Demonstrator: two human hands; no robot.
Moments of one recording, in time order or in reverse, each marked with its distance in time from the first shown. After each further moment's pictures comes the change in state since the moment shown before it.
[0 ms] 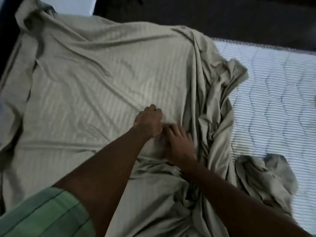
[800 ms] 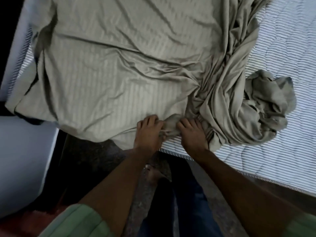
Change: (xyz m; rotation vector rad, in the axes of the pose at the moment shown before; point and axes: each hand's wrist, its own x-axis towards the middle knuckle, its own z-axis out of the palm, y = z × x) left_hand -0.380 0.026 0.226 -0.041 0.075 -0.060; right_hand -0.312 -0.018 0.097 -0.090 -0.068 -0.212
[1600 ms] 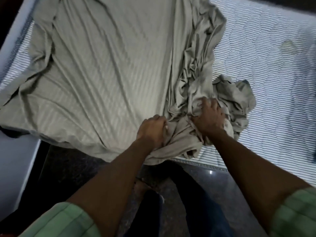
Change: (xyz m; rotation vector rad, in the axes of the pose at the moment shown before) left_hand 0.006 0.088 -0.020 -0.232 0.112 0.113; right_hand -0.021 0.104 -0.076 0.008 0.074 0.595
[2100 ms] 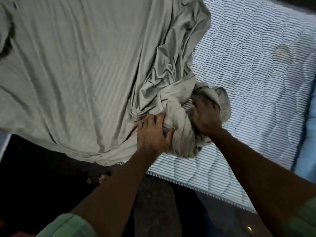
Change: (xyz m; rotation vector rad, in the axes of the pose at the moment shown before) left_hand 0.068 0.162 0.092 0.196 0.170 -0.256; right_hand 0.106 0.165 0.003 0.087 0.227 -0.450
